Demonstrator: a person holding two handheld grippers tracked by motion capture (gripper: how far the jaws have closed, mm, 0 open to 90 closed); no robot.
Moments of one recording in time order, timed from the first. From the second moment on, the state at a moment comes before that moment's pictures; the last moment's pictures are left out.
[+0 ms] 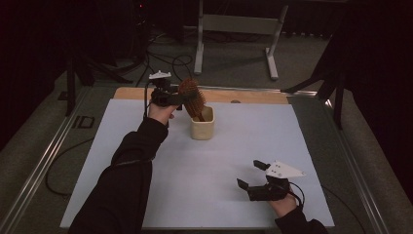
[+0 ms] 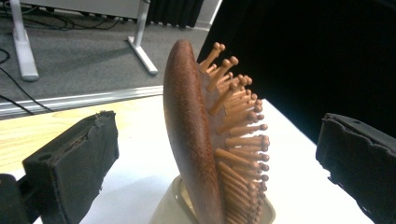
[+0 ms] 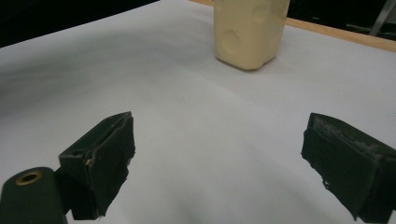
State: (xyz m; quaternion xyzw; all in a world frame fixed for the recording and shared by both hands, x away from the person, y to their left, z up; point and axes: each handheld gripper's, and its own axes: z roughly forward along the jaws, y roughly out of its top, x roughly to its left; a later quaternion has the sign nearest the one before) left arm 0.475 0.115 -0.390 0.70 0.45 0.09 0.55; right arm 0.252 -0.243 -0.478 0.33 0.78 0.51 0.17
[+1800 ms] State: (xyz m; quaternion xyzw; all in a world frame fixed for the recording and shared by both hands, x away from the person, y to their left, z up) left arm 0.421 0.161 -0.387 0.77 0.36 0.11 0.51; right arm 0.252 -0.242 -0.477 0.33 0.78 0.51 0.17
